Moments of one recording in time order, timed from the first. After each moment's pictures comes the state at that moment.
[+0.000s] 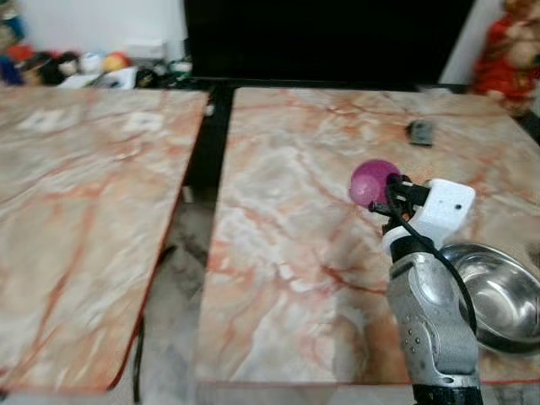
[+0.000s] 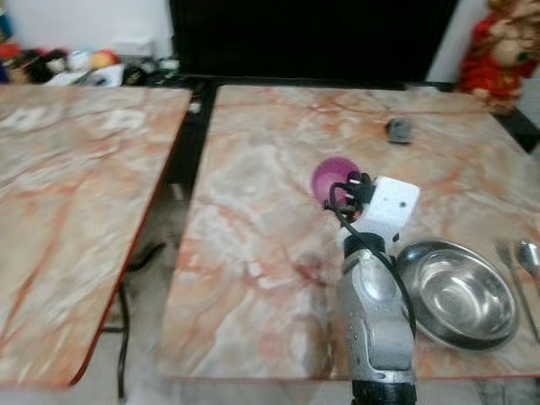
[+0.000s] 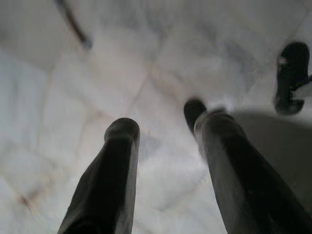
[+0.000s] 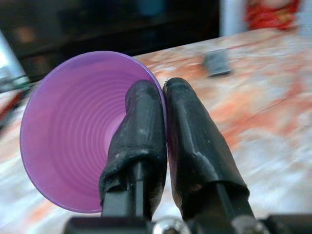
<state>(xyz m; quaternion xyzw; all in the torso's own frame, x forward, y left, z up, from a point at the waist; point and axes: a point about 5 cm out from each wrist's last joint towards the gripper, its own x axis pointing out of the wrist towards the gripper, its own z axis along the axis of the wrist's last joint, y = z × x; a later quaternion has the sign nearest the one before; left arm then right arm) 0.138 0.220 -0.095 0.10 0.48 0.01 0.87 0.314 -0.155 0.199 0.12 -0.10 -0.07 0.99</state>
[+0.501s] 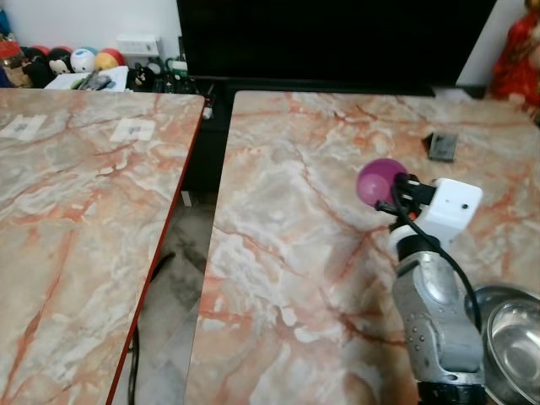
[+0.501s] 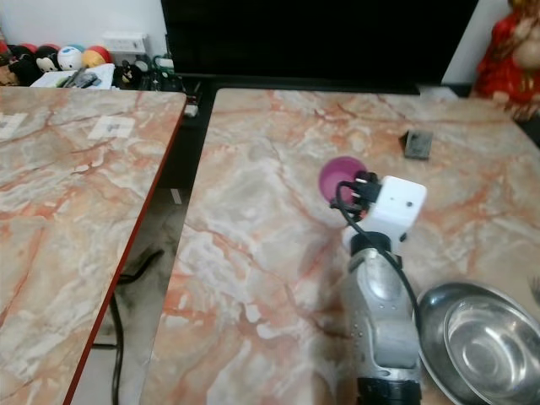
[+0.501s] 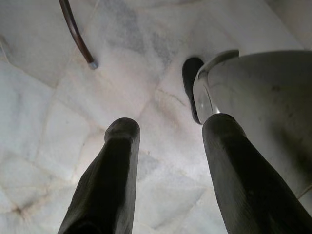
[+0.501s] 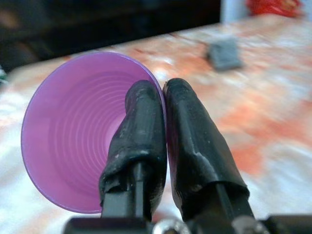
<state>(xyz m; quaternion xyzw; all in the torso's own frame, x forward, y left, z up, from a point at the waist) 0.145 0.210 -0.094 0.09 0.47 0.00 0.88 0.313 -0.169 0.187 0.11 -0.07 -0.11 0.99</state>
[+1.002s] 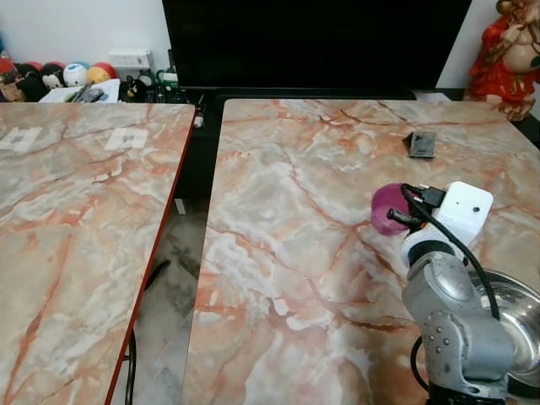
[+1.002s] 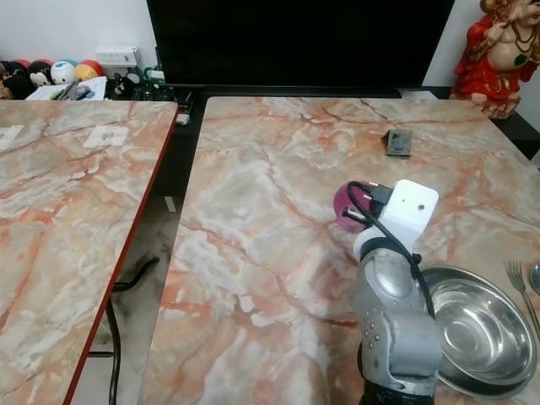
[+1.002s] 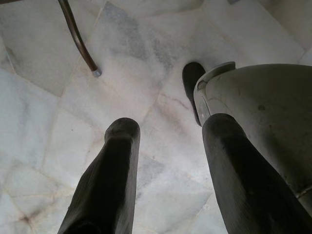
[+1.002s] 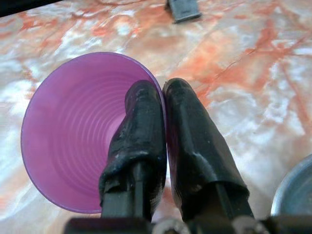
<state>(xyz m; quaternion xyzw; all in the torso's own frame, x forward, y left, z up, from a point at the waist) 0.145 0.211 -0.094 0.10 0.47 0.00 0.88 0.294 -0.159 0.210 0.12 0.06 -0.14 0.98</state>
